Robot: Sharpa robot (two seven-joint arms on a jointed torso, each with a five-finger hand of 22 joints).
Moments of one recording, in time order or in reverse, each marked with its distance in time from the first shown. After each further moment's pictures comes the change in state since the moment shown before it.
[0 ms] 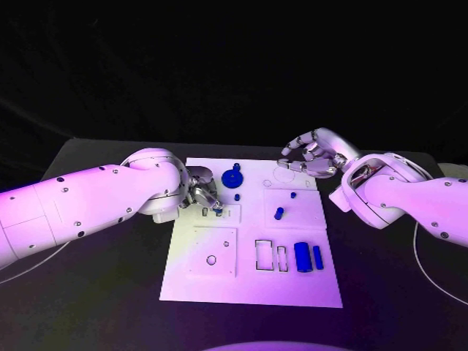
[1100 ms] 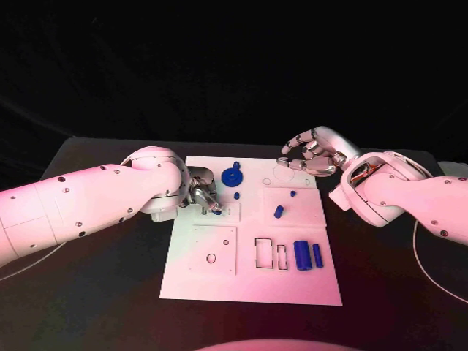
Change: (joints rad) left arm 0.000 0.004 -0.002 0.004 -0.045 0.050 0.000; left_hand -0.008 0.000 -0.002 -0.004 0.009 0.007 0.000 0.002 0.003 0.007 0.000 0.008 0.011 0.000 0.000 0.004 0.000 0.000 0.004 -0.003 0.000 0.004; right arm -0.001 0.000 0.000 0.001 -0.001 0.002 -0.001; right_hand 0.000 0.000 0.003 0.003 0.000 0.000 0.000 0.004 0.001 0.000 0.000 0.000 0.000 0.000 0.000 0.000 0.001 0.000 -0.001 -0.006 0.000 0.000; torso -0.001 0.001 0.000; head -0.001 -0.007
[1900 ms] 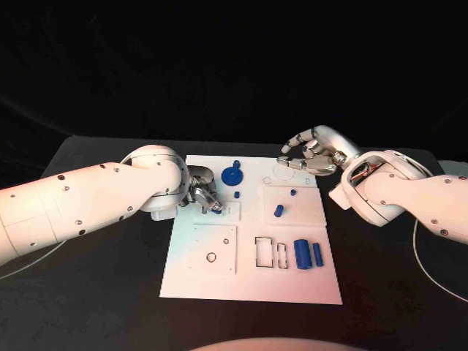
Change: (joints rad) left arm 0.001 0.001 0.001 -0.003 0.007 0.011 0.000; left_hand -0.033 0.034 0.000 0.000 0.011 0.000 0.000 0.016 0.009 0.015 -0.007 0.011 0.011 0.000 -0.007 0.004 0.000 0.000 0.004 -0.004 0.011 0.015; right arm -0.001 0.000 0.000 -0.001 0.000 0.000 -0.001; right_hand 0.000 0.000 0.000 0.000 0.000 0.000 0.000 0.000 0.000 0.000 0.000 -0.004 0.000 0.000 0.000 0.000 0.000 0.000 0.000 0.000 0.000 0.001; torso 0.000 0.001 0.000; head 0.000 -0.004
